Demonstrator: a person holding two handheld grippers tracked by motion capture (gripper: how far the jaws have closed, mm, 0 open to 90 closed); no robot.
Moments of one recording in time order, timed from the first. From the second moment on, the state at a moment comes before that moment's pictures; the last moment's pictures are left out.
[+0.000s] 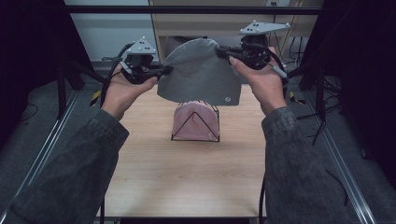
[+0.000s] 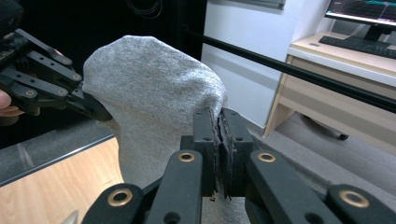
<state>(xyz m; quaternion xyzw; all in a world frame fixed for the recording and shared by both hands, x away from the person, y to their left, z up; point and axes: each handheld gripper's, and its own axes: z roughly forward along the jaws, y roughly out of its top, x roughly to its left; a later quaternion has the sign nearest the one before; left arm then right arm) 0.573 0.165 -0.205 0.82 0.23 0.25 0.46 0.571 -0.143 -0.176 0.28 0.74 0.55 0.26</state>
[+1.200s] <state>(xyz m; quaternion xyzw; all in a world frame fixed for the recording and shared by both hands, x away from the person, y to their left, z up) 0.645 0.157 -0.249 0.82 0.27 0.25 0.44 0.652 -0.142 -0.225 0.33 0.76 0.51 0.24</state>
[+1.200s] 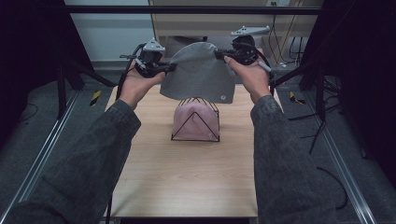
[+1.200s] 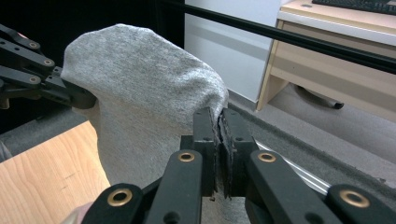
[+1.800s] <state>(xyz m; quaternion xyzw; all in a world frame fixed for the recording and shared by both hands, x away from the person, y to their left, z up) 0.646 0.158 -0.279 0.83 0.27 0.23 0.43 0.649 -0.140 -0.252 0.33 0.77 0.49 0.22</state>
